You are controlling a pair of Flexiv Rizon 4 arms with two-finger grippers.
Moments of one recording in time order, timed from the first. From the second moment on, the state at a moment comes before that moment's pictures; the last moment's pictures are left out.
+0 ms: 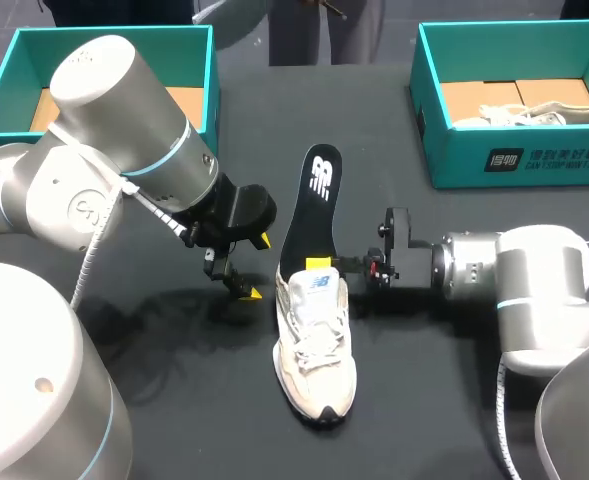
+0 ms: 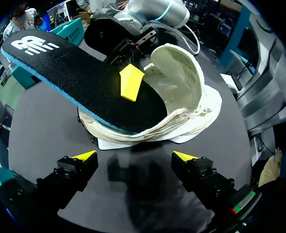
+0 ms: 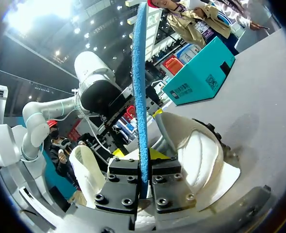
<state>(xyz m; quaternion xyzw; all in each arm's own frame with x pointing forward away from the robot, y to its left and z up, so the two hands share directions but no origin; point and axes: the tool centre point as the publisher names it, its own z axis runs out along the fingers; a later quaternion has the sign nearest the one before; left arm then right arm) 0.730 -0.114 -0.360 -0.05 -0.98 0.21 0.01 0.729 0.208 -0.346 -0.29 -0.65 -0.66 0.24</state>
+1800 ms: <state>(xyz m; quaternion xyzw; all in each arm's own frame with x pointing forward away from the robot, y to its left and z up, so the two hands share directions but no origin) 0.730 -0.114 -0.360 -0.05 -0.98 0.21 0.01 0.716 0.219 -0.339 -0.27 -0.67 -0.65 0.24</state>
